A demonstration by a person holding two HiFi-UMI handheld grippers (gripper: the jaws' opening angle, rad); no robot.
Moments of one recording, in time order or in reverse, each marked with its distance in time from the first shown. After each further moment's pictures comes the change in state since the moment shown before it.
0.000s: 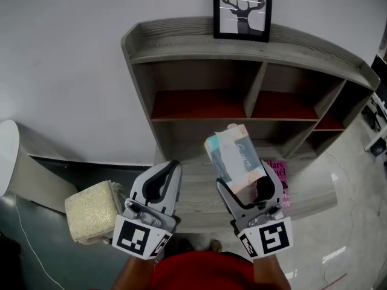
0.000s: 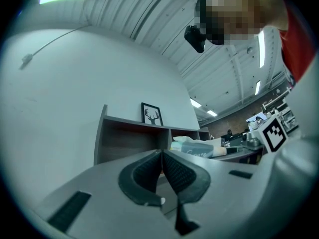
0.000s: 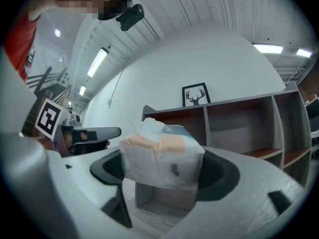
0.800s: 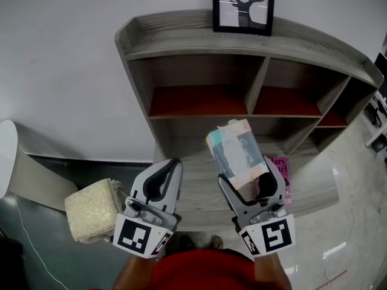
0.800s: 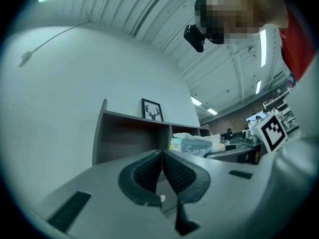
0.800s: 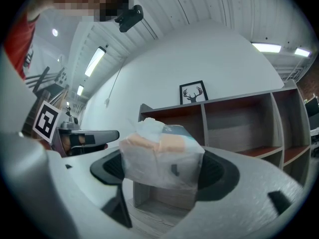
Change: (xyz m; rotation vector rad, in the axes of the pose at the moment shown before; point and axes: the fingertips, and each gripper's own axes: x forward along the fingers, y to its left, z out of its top) left arm 0.007 0.004 -0.013 -0.006 0.025 -0.001; right arm 0.008 -0.007 -0.005 0.011 0.010 -0.016
